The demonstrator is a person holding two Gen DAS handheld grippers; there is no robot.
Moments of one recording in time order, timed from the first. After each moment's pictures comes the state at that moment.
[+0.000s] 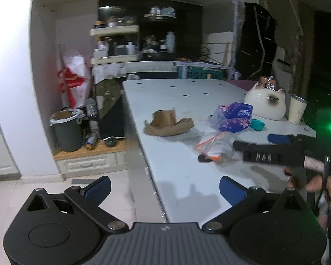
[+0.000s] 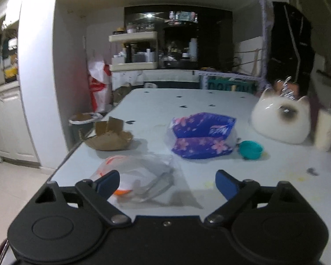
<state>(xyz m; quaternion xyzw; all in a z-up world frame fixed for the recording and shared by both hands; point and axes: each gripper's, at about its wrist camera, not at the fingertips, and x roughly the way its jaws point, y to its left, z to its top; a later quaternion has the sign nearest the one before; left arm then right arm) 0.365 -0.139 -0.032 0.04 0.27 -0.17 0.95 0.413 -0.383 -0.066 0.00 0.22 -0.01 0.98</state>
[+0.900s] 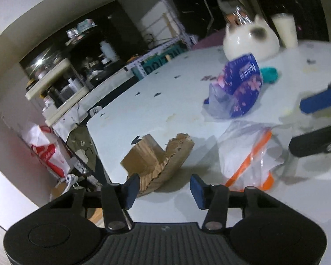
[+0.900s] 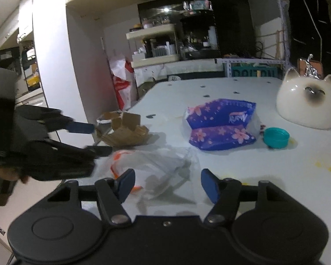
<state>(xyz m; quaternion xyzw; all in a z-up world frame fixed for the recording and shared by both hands) 0.508 -0.246 -0.081 0.32 0.21 -0.22 0.90 0.426 -0.409 -0.071 0.06 0.23 0.07 0.97</state>
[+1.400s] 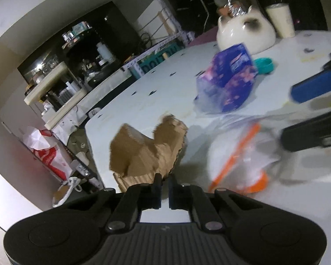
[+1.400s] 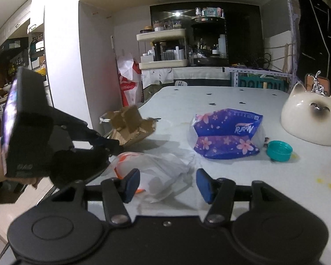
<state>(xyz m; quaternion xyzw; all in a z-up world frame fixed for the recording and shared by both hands) 0.494 -0.260 -0.096 0.33 0.20 -0.21 0.90 0.425 -0.403 -0.068 0.02 0.21 0.09 0.97</state>
